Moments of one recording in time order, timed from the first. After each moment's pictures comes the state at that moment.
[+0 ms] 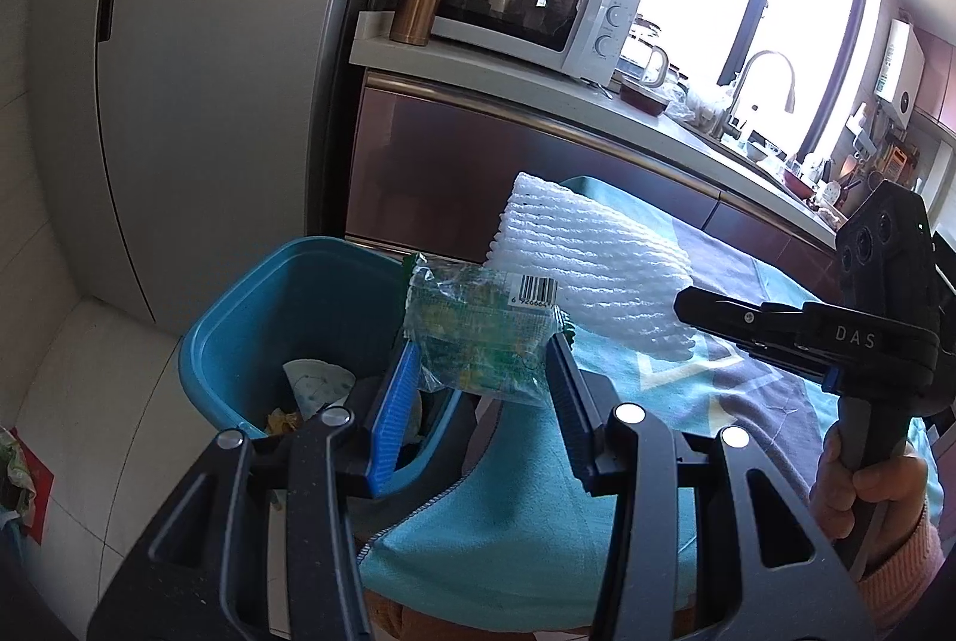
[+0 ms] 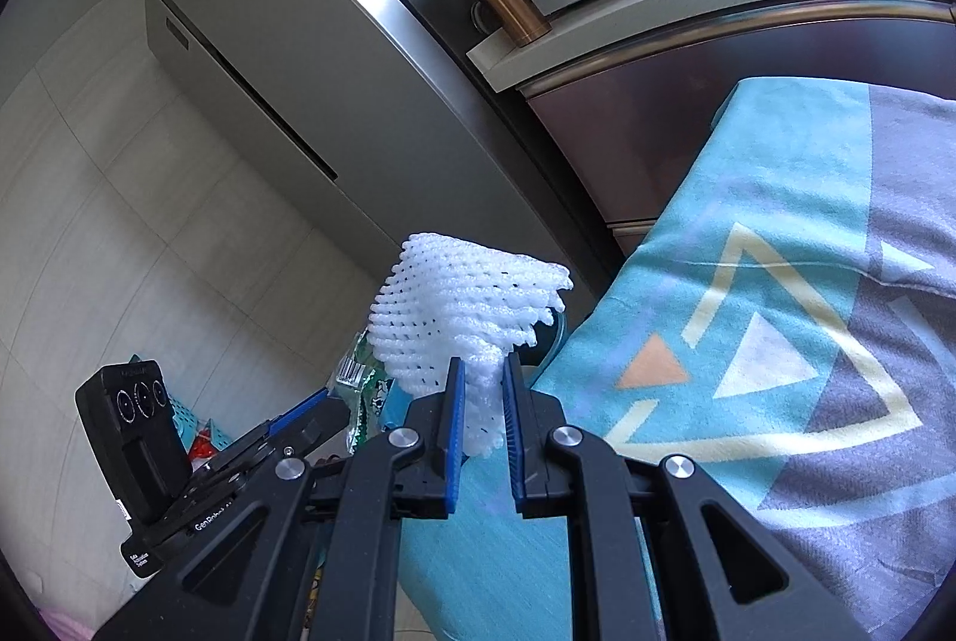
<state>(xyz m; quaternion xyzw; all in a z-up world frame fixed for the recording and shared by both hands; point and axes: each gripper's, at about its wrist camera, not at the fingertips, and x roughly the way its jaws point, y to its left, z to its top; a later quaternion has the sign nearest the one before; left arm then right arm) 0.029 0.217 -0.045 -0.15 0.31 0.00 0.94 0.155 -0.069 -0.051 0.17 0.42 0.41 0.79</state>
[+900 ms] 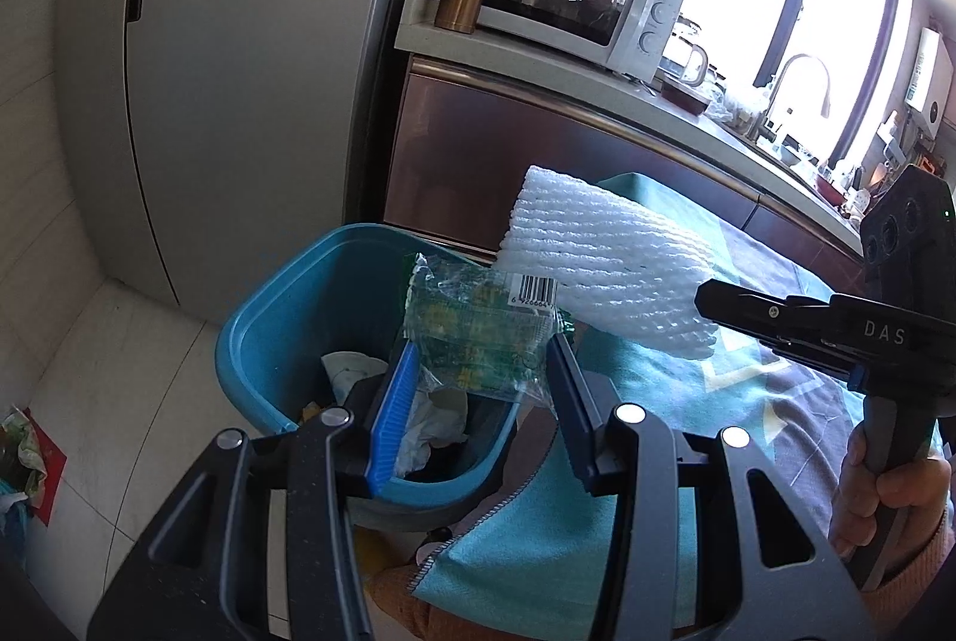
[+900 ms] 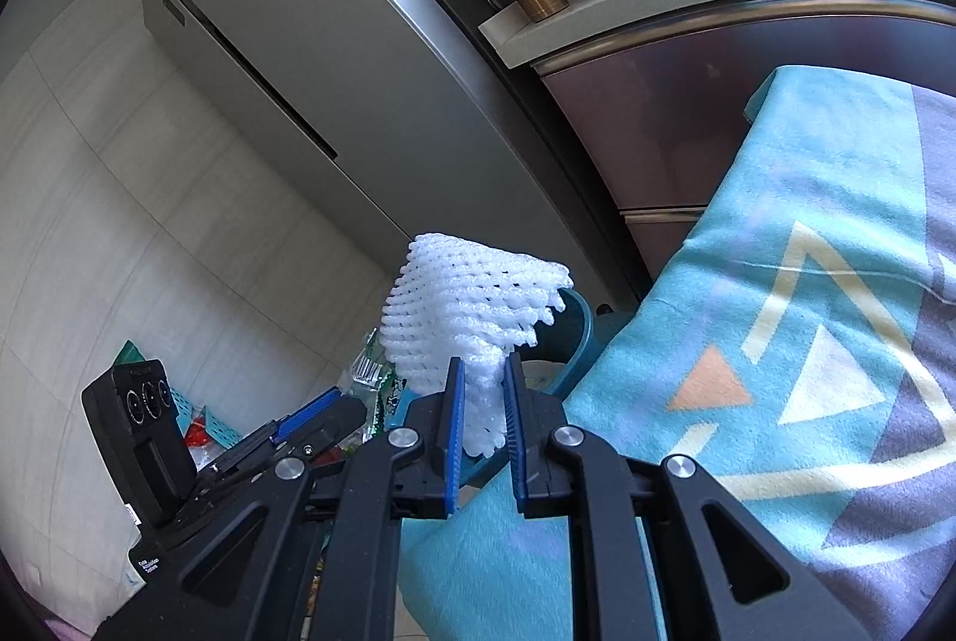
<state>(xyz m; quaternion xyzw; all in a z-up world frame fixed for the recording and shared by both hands) 0.037 0.242 -0.061 -0.16 0.32 0.03 0.93 0.162 -0.038 -0.052 0.15 0.44 0.41 0.78</state>
